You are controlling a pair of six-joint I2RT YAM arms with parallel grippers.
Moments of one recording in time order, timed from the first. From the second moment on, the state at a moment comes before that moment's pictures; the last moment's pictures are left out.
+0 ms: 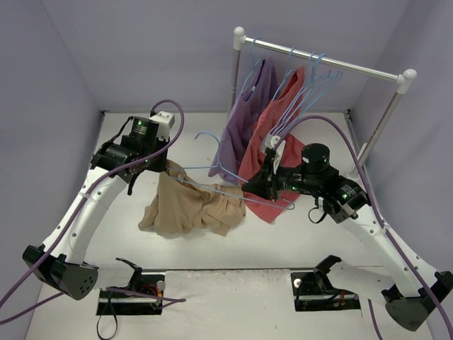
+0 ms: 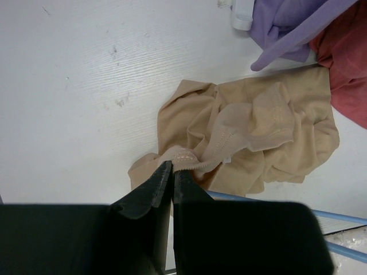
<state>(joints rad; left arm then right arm) -0.42 1.28 1.49 -1.01 -0.11 -0.12 0.62 0.99 1.08 -0.43 -0.66 -0.01</state>
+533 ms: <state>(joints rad) -0.44 1.20 1.61 -1.10 -0.10 -0.21 0.67 1.02 1.08 -0.25 -0.52 0.01</state>
